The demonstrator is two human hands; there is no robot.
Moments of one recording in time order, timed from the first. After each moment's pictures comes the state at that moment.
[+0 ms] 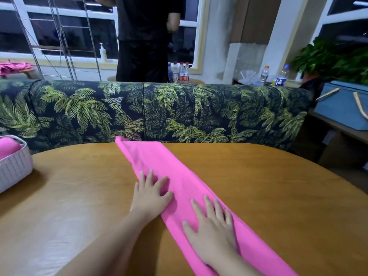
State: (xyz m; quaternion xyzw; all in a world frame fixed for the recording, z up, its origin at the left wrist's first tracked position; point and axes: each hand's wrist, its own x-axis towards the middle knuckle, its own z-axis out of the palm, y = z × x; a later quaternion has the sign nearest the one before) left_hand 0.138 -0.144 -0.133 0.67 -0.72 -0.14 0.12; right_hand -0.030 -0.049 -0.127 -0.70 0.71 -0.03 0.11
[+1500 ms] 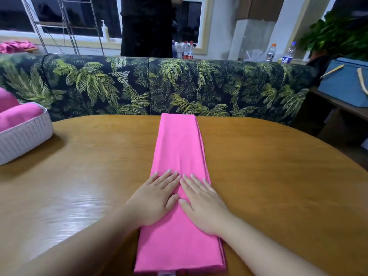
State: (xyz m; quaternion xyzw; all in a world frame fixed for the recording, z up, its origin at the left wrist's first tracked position) left_hand 0.160 -0.024 -0.153 0.45 -0.89 0.07 0.05; right_hand -0.025 0.005 -0.132 -0.83 0.54 -0.03 0.10
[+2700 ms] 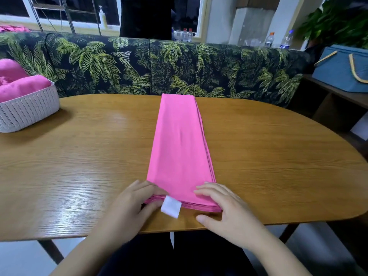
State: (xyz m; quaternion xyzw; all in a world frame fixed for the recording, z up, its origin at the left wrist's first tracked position) left_hand 0.192 0.117 -0.149 0.44 -0.81 -0.17 0.34; right_hand -0.063 0.131 -0.137 -0.81 0.52 -0.17 0.21
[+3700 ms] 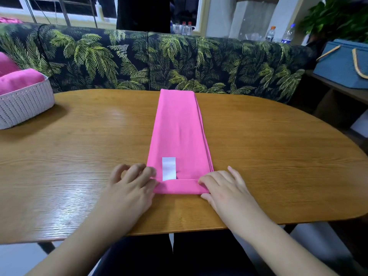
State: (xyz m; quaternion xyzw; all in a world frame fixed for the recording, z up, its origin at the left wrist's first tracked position) left_hand 0.194 0.101 -0.141 0.44 -0.84 0.24 0.20; right_hand -0.055 0.107 -0.143 -0.83 0.52 -0.17 -0.11
